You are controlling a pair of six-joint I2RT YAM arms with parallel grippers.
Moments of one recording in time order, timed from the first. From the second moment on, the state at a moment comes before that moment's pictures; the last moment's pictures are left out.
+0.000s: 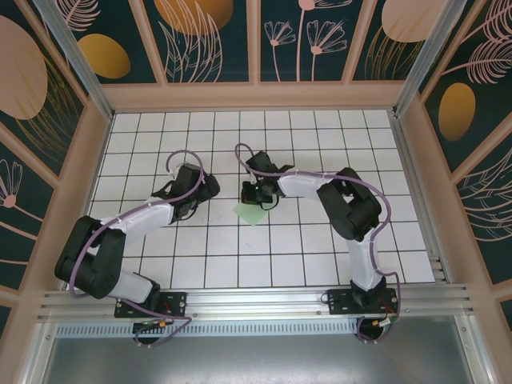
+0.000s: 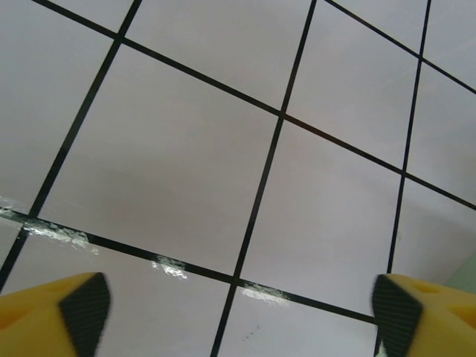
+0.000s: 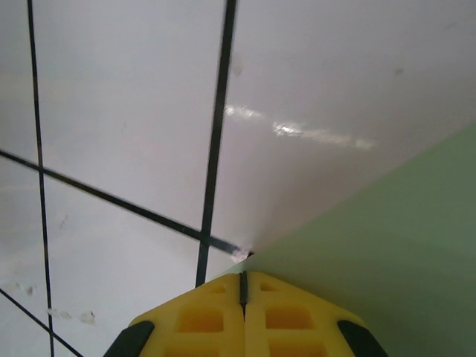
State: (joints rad) left arm -0.44 1.46 0.72 -0.13 -0.19 -0.83; right arm 0.74 2.05 1.32 -0.33 -0.29 0.62
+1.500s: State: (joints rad) left arm -0.59 1.53 0.62 0.10 0.45 -0.97; right arm 0.56 1.91 1.08 -0.17 -0.24 0.75
